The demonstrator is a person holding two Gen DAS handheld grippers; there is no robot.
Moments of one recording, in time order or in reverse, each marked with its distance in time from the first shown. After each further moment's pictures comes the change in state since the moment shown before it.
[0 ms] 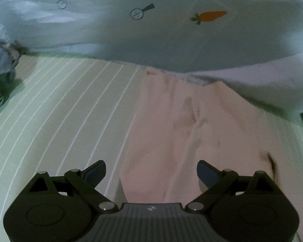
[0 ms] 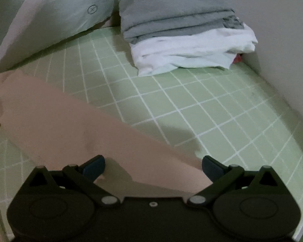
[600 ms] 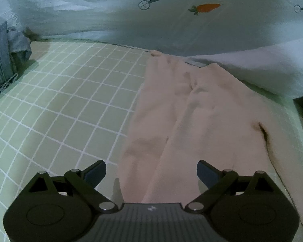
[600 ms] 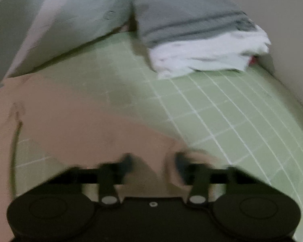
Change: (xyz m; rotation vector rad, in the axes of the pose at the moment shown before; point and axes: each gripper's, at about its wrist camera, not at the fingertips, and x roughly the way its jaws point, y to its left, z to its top) left arm -0.032 0.010 -0.047 -0.012 0.011 -0.004; right arm -0.012 0.005 -0.001 -0.043 -0.022 0.139
